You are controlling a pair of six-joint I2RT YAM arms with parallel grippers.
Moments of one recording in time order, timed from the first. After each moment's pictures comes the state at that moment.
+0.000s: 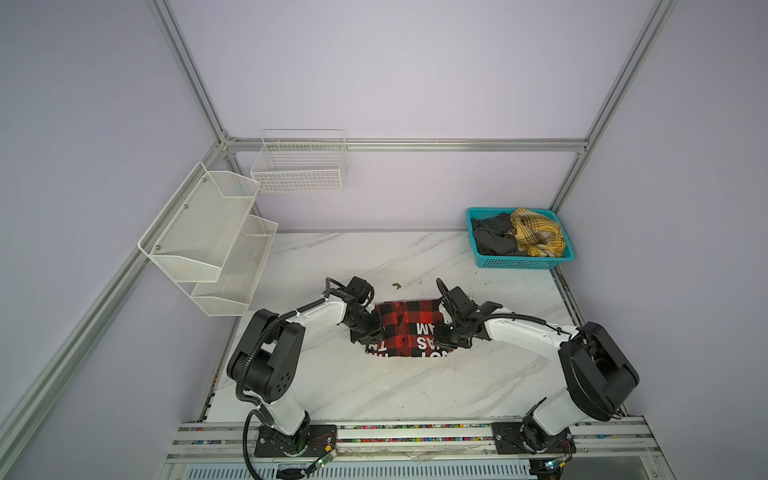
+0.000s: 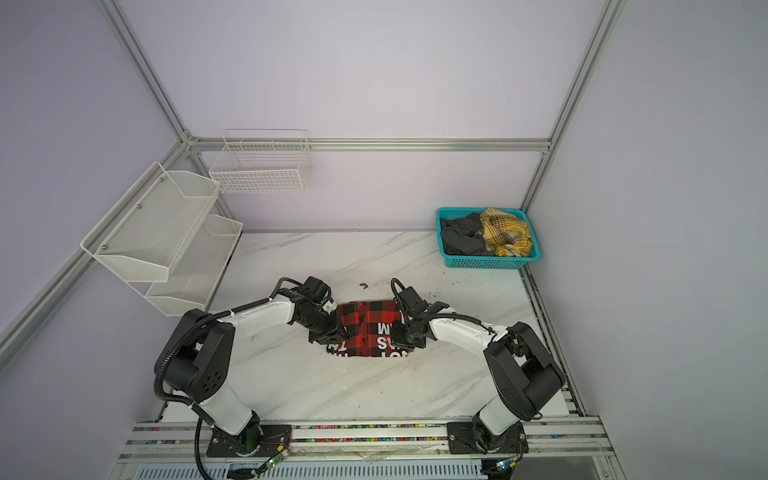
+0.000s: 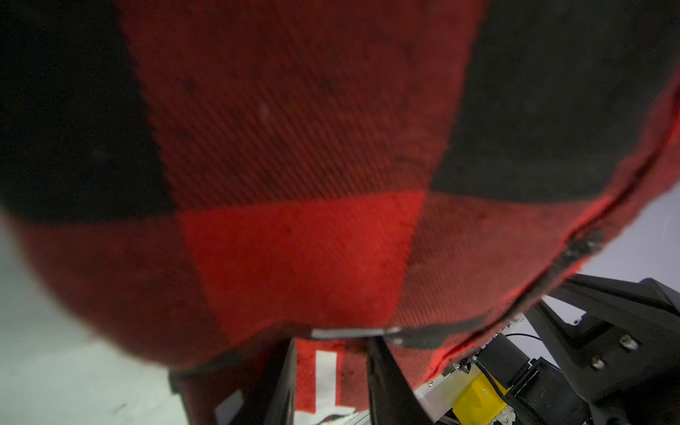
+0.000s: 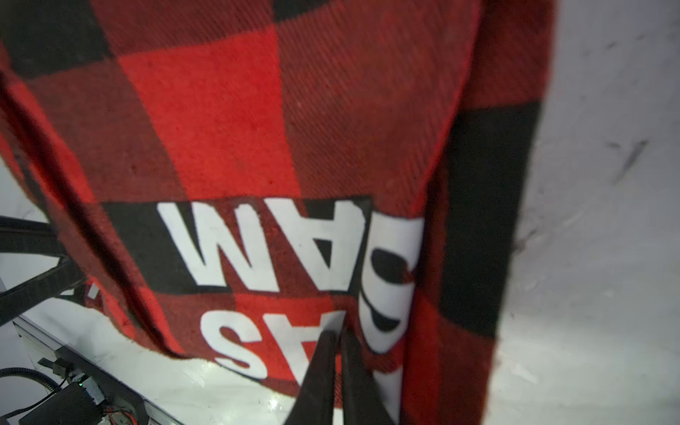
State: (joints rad) left arm -0.42 1.71 1.00 -0.62 0.49 -0.68; right arm 0.65 1.58 0.89 -0.50 -0.23 0.73
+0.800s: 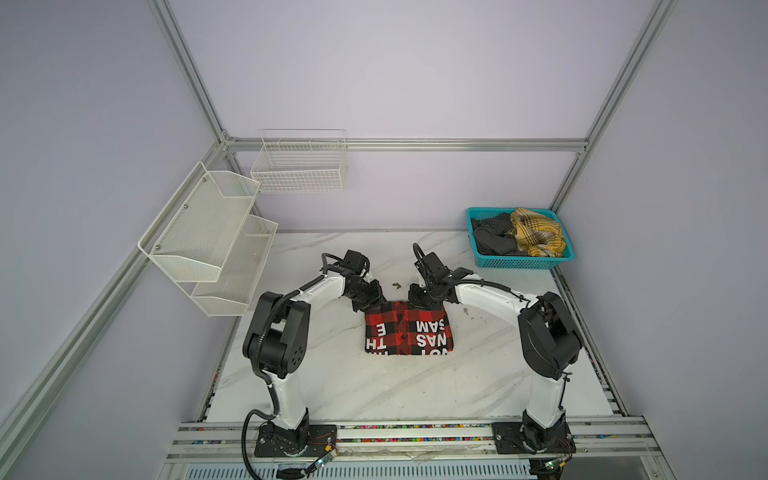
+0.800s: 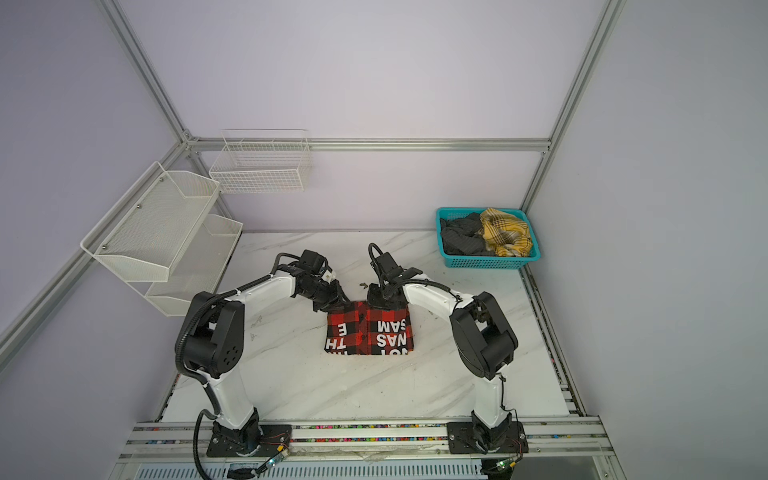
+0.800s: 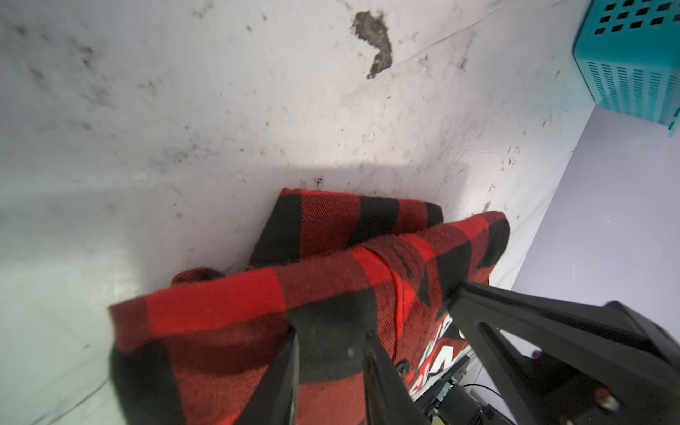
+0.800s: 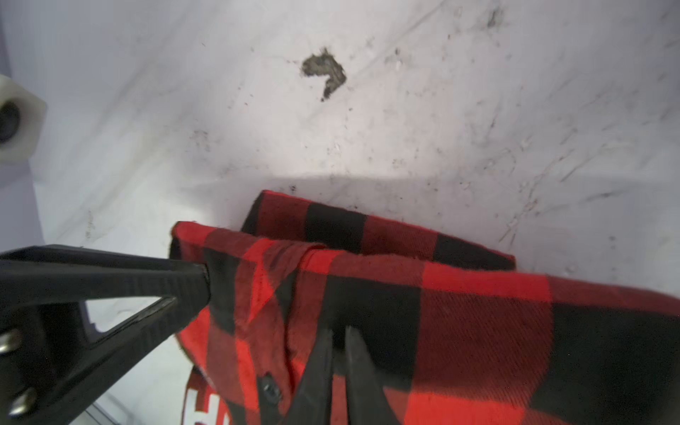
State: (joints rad) left arm -0.33 1.89 1.30 -0.61 0.52 -0.65; right arm 0.65 1.94 1.41 -0.55 -0.19 0.71
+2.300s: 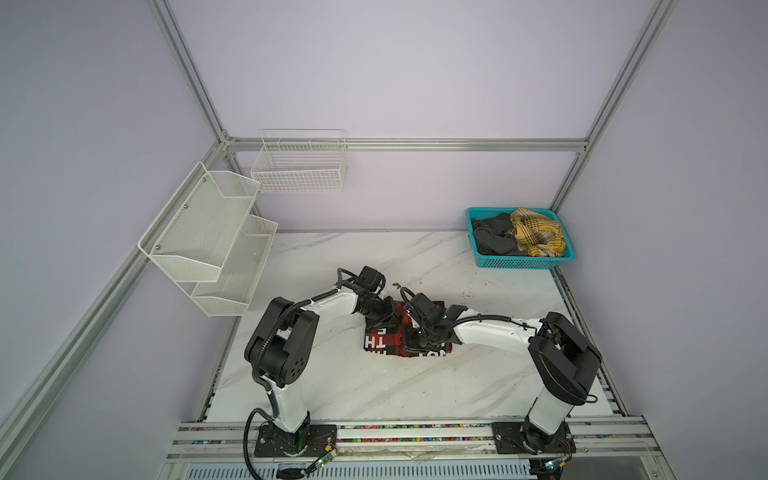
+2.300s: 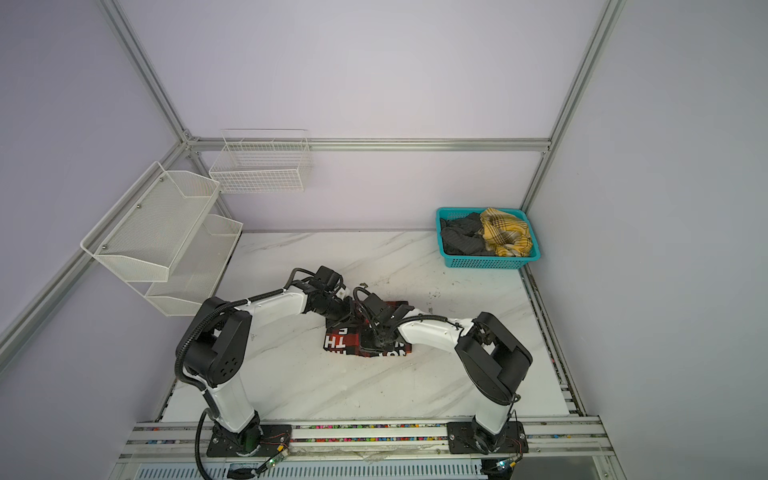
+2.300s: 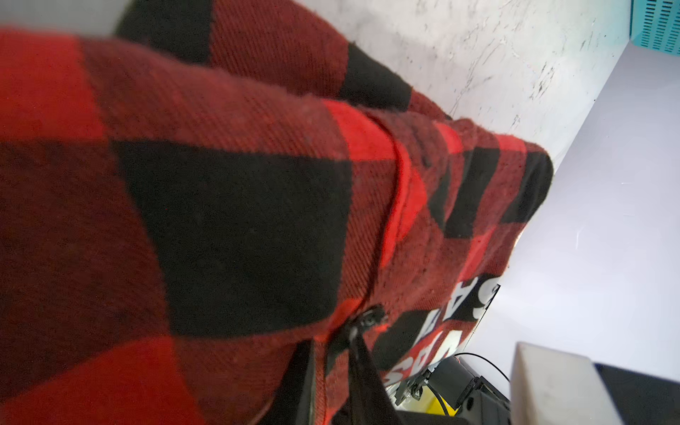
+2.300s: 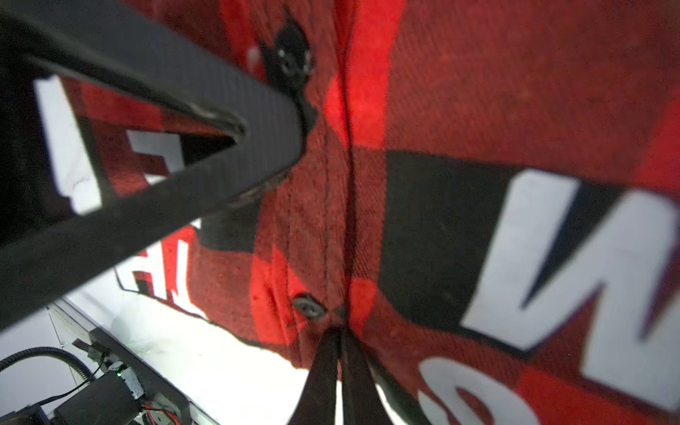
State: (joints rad) left arm -0.47 1.82 1.15 -0.49 0.54 -0.80; right arm 0.88 1.72 1.07 -0.44 -0.20 0.89
